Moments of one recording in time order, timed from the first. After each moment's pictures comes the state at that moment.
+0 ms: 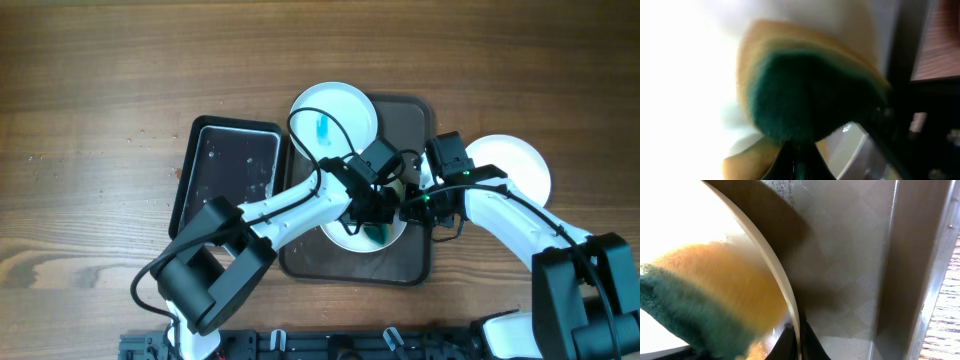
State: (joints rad) left arm -0.85 1.93 1.22 -0.58 0.27 -0.73; right arm 0.25 1.59 0.75 -0.56 -0.28 0.42
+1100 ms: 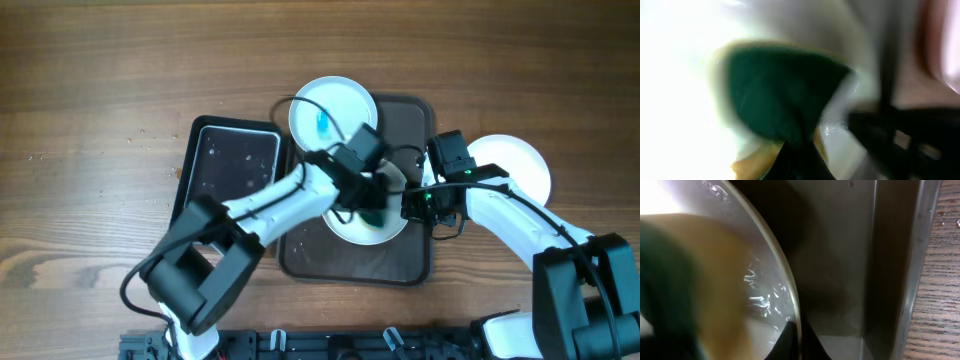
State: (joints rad) left arm -0.80 1.90 1.20 -0.46 0.30 -0.71; right arm 0.25 1.59 0.75 -0.56 -0.26 0.43
